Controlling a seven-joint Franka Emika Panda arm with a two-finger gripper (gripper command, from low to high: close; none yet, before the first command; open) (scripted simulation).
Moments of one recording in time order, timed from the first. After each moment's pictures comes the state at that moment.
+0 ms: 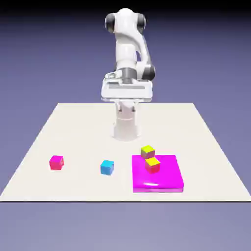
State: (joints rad) arm 0.02 -0.55 -0.02 -2.81 0.00 3.03 0.69
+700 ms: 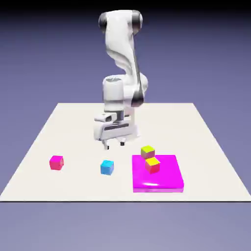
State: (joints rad) arm 0.21 -0.17 -0.38 -2.83 -0.06 2.91 -0.22
